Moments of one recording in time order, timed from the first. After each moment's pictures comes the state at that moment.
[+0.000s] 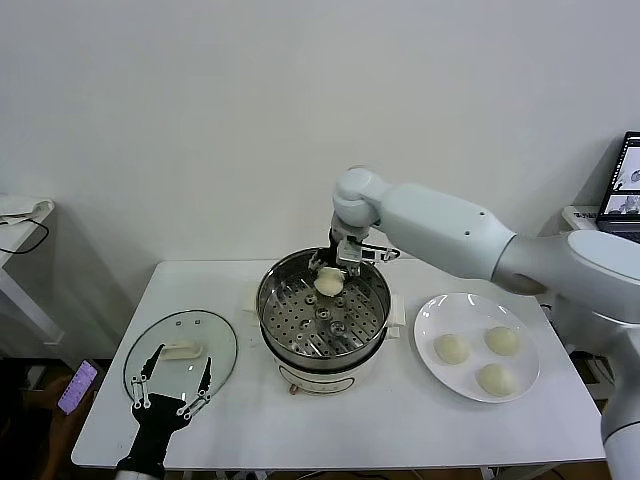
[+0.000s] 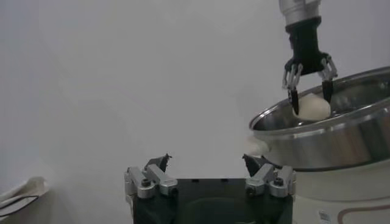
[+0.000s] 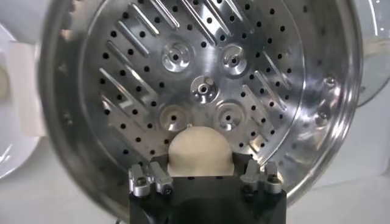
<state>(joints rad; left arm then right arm) 1.79 -1.41 -0.65 -2.14 0.21 -0.21 0.02 0.38 1.30 -1.07 1.04 -0.41 0.68 -1.09</state>
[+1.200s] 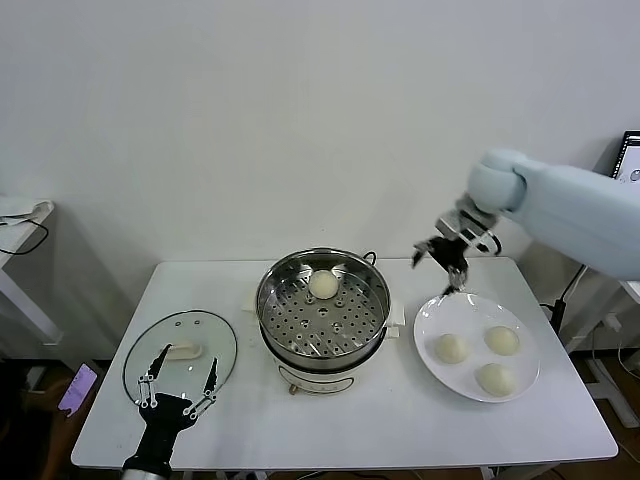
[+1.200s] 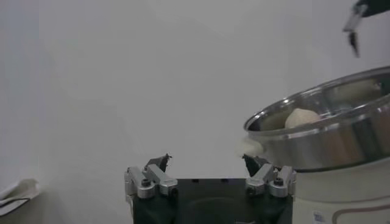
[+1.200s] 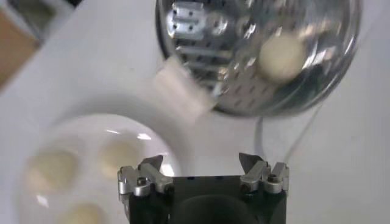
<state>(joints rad) 1.78 -1.41 -0.63 -2.12 0.22 -0.22 0.02 0.56 0.75 -1.36 1.25 0.27 0.02 -1.18</state>
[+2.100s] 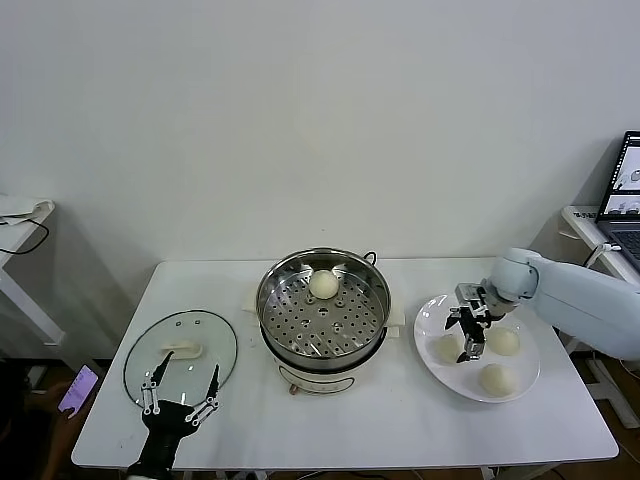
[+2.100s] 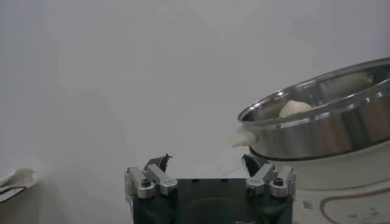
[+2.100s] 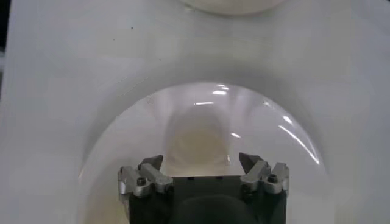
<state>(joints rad) 1.80 -1.42 -0.63 -2.11 0.23 -0.22 0.01 0.23 0.73 -1.27 1.11 0.27 -0.14 -0.98</state>
